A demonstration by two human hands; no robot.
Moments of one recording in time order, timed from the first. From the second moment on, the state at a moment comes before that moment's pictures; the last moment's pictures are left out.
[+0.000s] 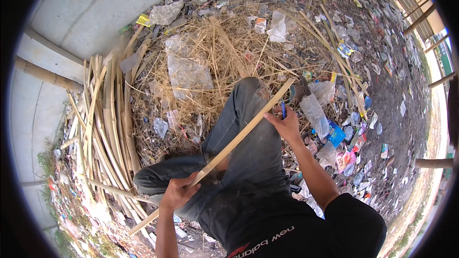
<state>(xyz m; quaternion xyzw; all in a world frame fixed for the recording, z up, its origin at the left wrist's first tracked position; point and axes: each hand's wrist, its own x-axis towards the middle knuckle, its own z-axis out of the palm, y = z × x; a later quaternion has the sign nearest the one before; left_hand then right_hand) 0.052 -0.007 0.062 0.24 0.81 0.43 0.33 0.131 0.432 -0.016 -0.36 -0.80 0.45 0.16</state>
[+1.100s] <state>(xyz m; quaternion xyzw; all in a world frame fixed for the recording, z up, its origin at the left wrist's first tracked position) 0.020 0.165 0.020 0.23 0.72 0.44 0.49 0.148 0.370 0.023 -0.20 -0.95 0.22 0.02</state>
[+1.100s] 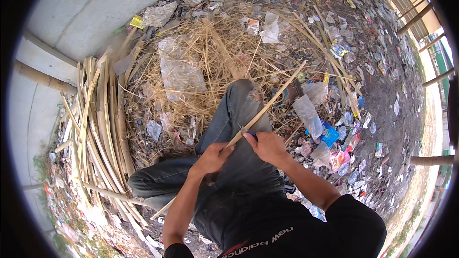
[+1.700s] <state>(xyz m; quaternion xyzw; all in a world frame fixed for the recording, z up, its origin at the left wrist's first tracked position) 0.062 -0.031 0.116 0.08 0.75 0.37 0.54 0.138 0.383 0.028 -0.28 -0.90 0.32 -0.06</state>
